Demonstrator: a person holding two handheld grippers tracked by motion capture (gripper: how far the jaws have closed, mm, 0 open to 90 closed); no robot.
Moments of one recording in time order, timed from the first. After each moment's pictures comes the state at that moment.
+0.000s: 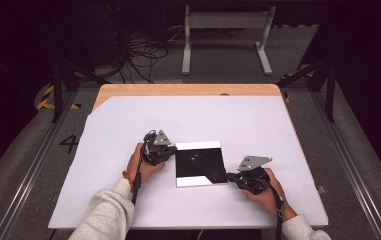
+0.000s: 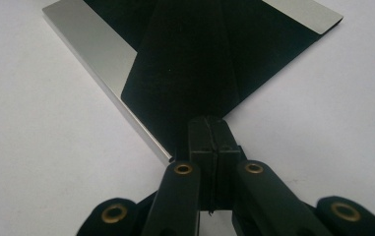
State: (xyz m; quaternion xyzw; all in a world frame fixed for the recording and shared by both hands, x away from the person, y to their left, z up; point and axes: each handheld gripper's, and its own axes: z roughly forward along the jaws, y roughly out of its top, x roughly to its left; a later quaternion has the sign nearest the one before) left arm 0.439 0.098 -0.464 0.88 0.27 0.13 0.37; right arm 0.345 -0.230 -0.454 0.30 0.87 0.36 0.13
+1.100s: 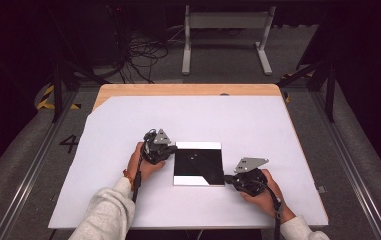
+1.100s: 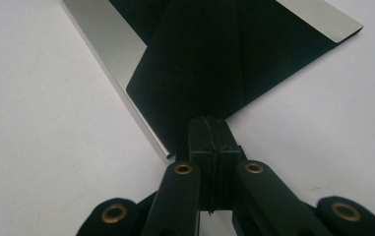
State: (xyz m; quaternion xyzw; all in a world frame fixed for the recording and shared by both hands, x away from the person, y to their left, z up) left arm 0.444 0.097 -0.464 0.88 0.27 0.13 0.38; right arm 0.341 -0.221 -0.453 0.29 0.88 0.36 0.13
